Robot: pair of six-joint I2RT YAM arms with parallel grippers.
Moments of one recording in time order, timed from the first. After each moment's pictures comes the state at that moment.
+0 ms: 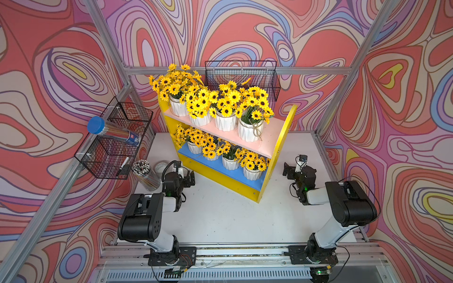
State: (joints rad) left arm 0.02 1.55 0.37 0.79 0.05 -0.03; right arm 0.01 1.70 0.46 0.94 0.08 0.03
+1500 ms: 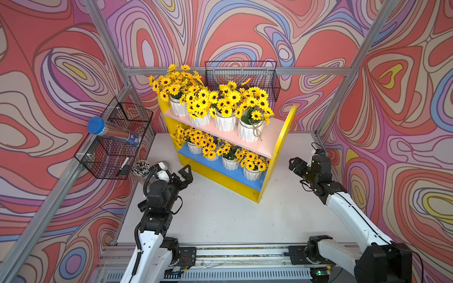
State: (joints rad) left arm -0.09 0.61 0.47 -0.08 0.05 -0.73; right arm 0.07 1.07 0.75 -0.24 -0.01 0.57
